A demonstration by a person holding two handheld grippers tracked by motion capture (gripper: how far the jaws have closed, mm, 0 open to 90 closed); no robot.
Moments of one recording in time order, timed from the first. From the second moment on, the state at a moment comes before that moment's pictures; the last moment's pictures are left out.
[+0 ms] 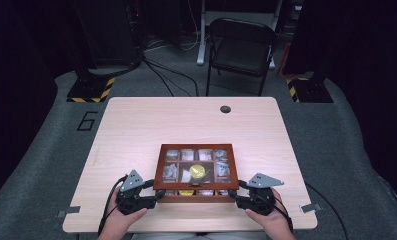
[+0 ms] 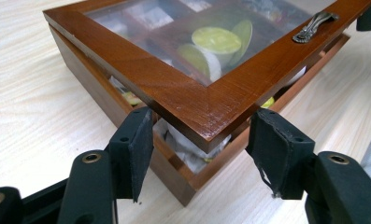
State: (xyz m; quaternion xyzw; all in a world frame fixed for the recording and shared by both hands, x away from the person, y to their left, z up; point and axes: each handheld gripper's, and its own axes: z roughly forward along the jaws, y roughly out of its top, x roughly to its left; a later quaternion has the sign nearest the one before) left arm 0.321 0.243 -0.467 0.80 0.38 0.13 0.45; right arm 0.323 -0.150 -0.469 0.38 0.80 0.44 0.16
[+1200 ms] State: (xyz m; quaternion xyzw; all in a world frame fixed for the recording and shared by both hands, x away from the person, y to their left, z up) left arm 0.354 0.240 -0.418 0.76 0.38 0.19 0.49; right arm 0.357 -0.148 -0.420 0.38 0.76 0.49 0.20
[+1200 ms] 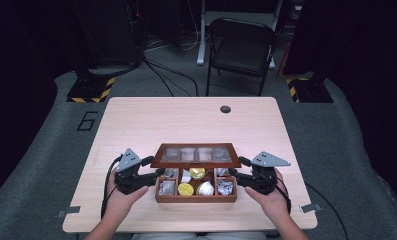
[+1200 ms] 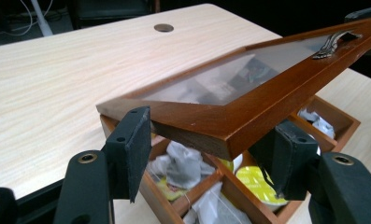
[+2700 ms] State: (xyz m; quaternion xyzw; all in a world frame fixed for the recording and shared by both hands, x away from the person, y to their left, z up) left arm 0.409 0.229 -0.413 0.74 0.40 0.22 0.50; right arm 0.411 -0.138 -0.411 0.40 0.74 0.50 0.23
